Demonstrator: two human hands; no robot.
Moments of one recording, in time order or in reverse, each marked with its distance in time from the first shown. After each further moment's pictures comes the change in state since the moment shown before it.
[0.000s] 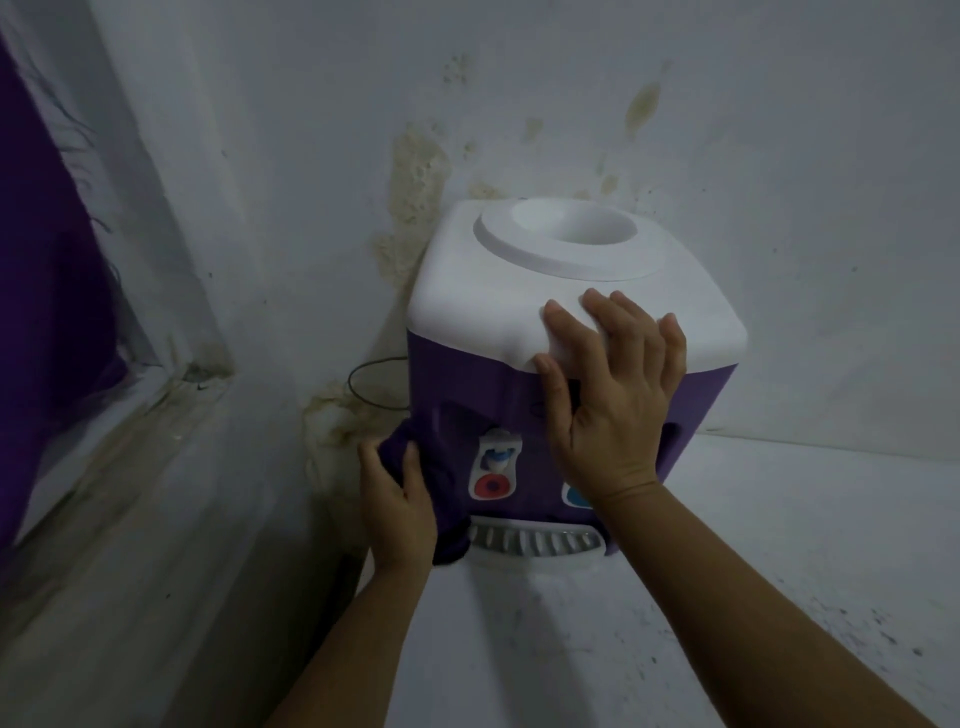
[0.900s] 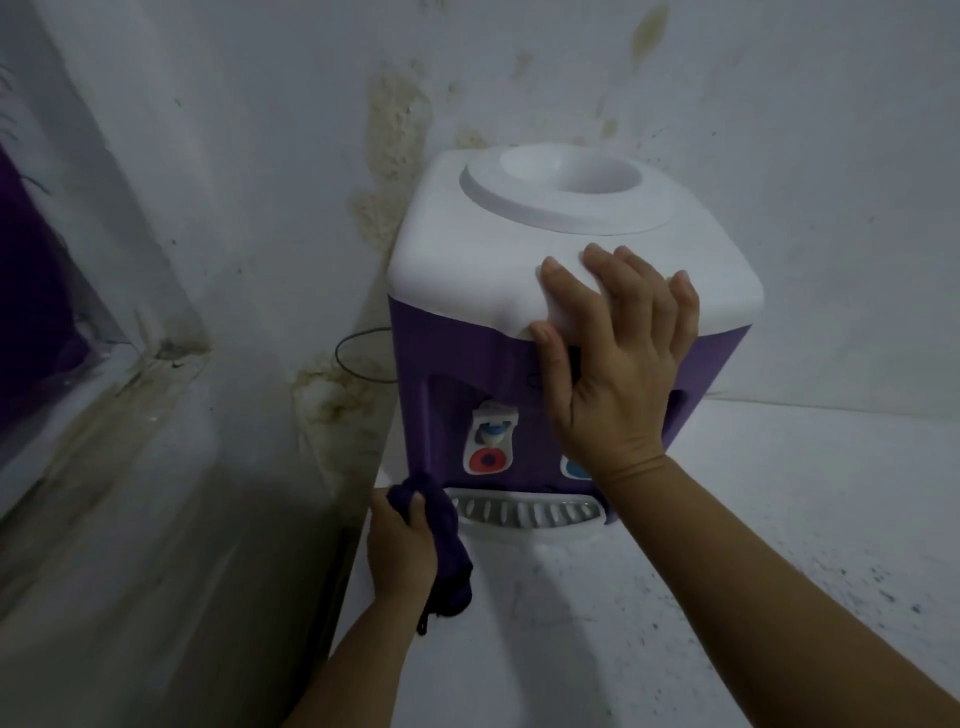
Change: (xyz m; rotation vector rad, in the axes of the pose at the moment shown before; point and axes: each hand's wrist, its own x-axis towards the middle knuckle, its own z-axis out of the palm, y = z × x) left_hand -0.028 -0.072 0.006 0.233 -0.207 -0.360; right_hand -0.001 0.002 0.002 0.014 0.023 -0.026
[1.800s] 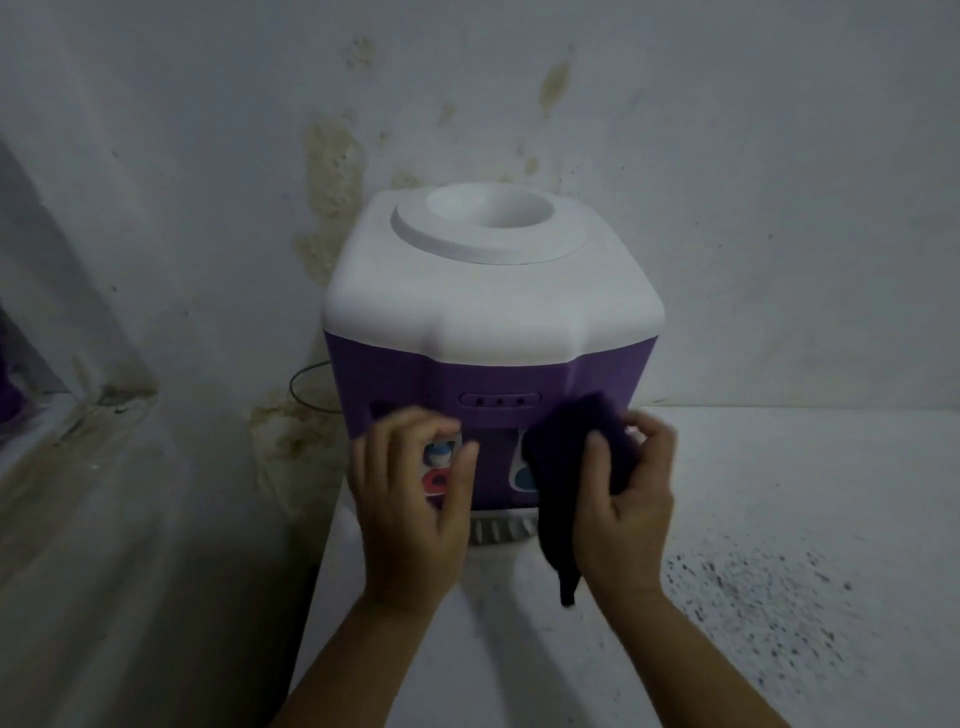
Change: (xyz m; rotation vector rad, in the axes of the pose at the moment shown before) left_hand -0.056 0.113 -0.016 -0.074 0.191 1.039; right_hand -0.080 0.008 -0.055 0.505 0.034 0.766
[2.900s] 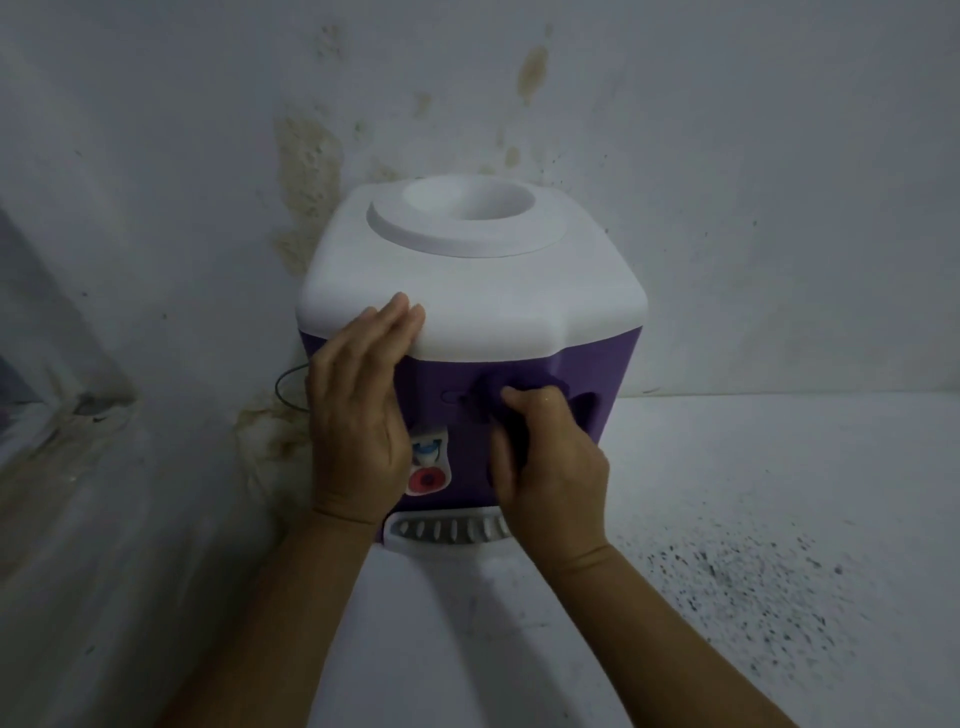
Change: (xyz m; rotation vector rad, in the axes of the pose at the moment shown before) left_hand 0.063 -0.024 0.002 0.164 0.021 0.324; right_hand 0.012 -0.018 0.032 -0.375 -0.089 -0.497
